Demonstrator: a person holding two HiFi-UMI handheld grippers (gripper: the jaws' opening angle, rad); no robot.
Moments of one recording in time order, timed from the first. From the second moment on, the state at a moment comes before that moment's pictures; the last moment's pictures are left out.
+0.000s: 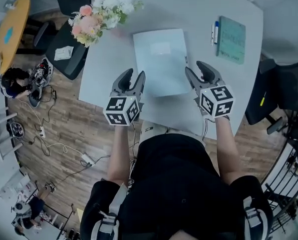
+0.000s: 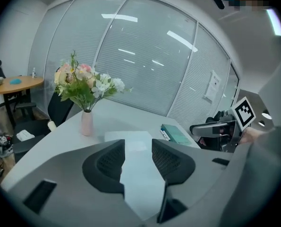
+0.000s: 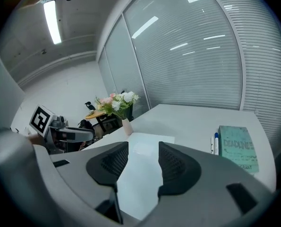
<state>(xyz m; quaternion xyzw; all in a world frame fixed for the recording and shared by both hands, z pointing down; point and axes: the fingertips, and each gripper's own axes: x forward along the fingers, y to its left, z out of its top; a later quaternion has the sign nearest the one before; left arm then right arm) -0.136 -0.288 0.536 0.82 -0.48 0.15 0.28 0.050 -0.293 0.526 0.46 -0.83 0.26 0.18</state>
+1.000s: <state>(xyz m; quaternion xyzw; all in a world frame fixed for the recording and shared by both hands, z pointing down) -0.145 -0.393 0.668 0.80 -0.43 0.22 0.36 0.052 -0.393 0.653 0.49 -0.77 0.35 0.22</state>
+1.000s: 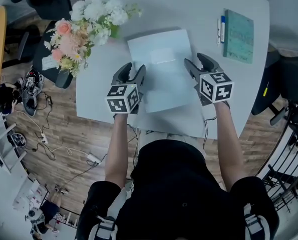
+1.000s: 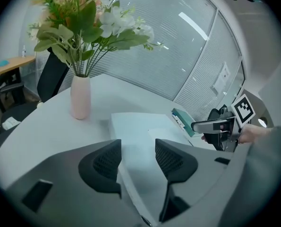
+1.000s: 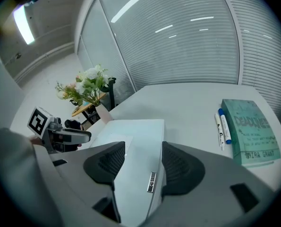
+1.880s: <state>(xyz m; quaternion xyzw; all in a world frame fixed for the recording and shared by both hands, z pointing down) -0.148 -0.408 0.717 0.76 -0.40 0.13 0.51 0.039 -0.415 0.714 0.46 -0.75 0.40 0.23</state>
